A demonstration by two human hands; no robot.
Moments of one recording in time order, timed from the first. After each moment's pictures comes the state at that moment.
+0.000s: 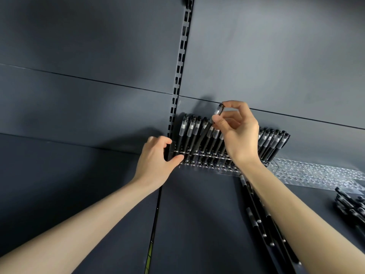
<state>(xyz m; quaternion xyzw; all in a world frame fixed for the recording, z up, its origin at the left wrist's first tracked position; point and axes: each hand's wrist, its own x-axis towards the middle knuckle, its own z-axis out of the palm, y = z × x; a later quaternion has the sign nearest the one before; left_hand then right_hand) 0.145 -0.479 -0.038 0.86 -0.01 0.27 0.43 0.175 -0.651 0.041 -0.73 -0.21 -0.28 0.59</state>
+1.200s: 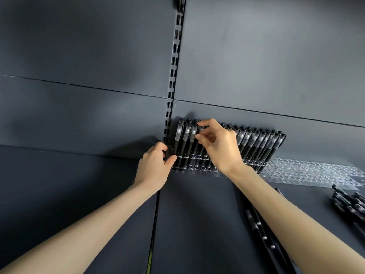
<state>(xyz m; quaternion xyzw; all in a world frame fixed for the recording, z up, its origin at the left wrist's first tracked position) 0.169 -0.479 -0.045 0.89 0.02 0.24 0.38 0.191 -0.645 0.018 -0.86 -0.24 -0.27 0.36</state>
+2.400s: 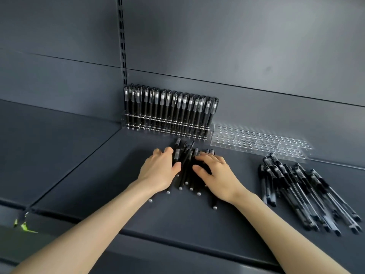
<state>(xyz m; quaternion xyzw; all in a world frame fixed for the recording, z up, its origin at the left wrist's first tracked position) 0.049 -0.709 -0.037 0.97 0.11 0.07 0.21 0.099 -0.869 -0.054 -0.92 -0.28 -0.03 0.28</state>
